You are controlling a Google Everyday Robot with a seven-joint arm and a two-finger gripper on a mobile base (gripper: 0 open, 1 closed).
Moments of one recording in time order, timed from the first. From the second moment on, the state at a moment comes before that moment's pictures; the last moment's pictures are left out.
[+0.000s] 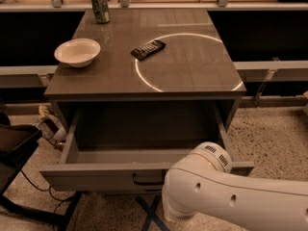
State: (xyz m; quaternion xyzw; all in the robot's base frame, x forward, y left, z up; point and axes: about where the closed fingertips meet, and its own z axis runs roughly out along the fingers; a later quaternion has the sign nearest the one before) arm 0.331 -0.049 0.612 -0.74 0.67 0.02 0.08
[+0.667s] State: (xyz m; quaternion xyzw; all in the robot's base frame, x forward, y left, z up) arm 0.396 -0.083 0.605 -0.72 0.69 0.00 0.06
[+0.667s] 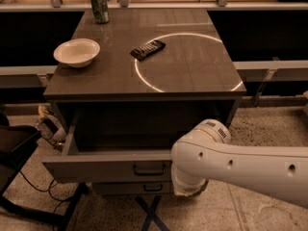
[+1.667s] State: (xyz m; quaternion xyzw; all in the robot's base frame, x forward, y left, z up) arm 0.462 -0.105 0.620 -0.70 0.71 -0.03 0.06
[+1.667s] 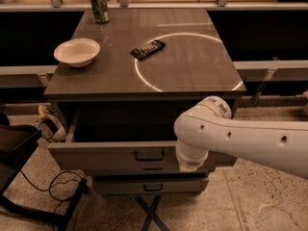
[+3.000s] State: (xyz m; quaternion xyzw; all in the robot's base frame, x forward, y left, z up) arm 0.525 -0.085 0.627 -0.69 0.71 -0.03 0.12
